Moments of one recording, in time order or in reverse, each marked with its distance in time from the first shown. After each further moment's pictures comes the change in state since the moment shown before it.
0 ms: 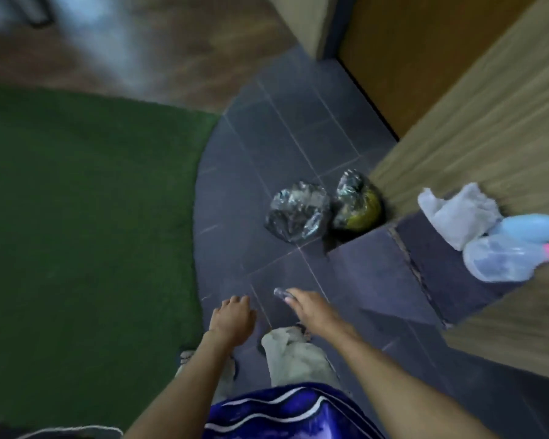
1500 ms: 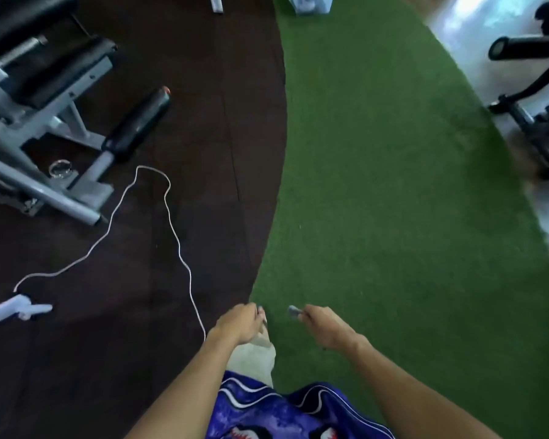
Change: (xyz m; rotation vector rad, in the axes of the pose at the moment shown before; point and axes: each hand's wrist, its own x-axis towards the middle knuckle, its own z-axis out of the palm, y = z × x) left_hand -0.316 -1.108 0.034 -1.611 0.529 -1.015; right_hand 0.161 -1.134 0.722 -1.328 -0.853 -1.021
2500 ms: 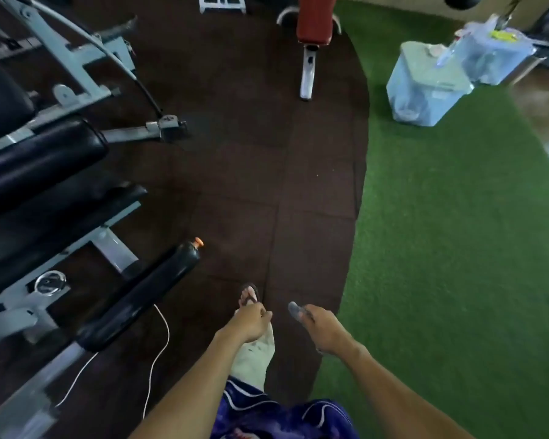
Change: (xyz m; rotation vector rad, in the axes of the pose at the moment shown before) left_hand 0.538 0.062 -0.756 -0.432 0.114 -0.122; right_hand 0.685 -0.362 -0.613 -0.037 0.026 -0.167
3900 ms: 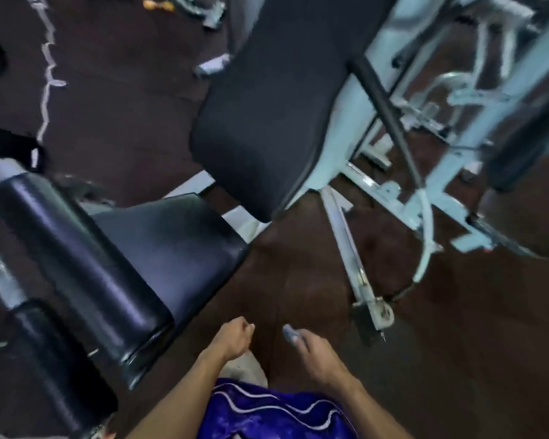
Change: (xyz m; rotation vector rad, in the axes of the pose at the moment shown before) left_hand 0.359 -0.174 -0.669 -1.548 0.765 -0.737; right_hand 0.731 -0.760 -0.088 -0.982 -0.899 -0.750
